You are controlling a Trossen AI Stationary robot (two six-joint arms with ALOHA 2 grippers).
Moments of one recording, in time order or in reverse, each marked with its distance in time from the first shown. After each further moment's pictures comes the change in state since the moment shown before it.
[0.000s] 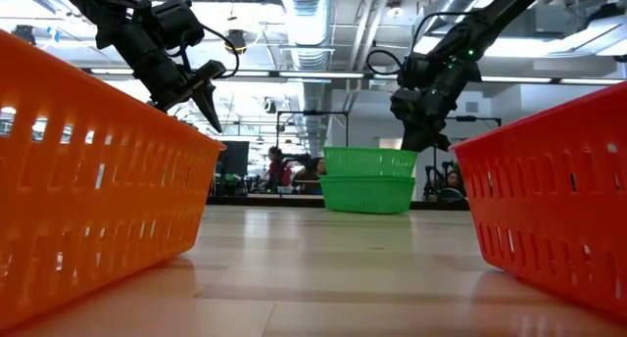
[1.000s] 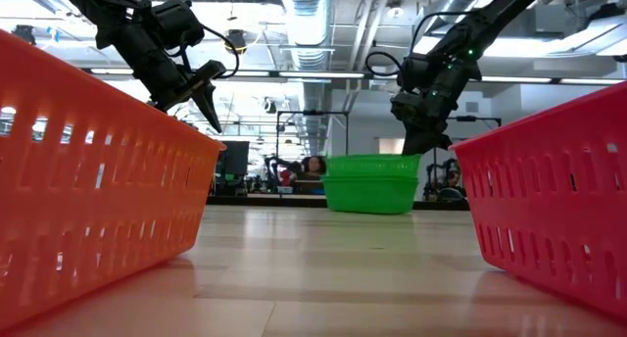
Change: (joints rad) left arm 0.000 0.000 0.000 -0.002 0.001 -0.001; right arm 0.010 0.000 -0.001 -0.016 0.055 -0.018
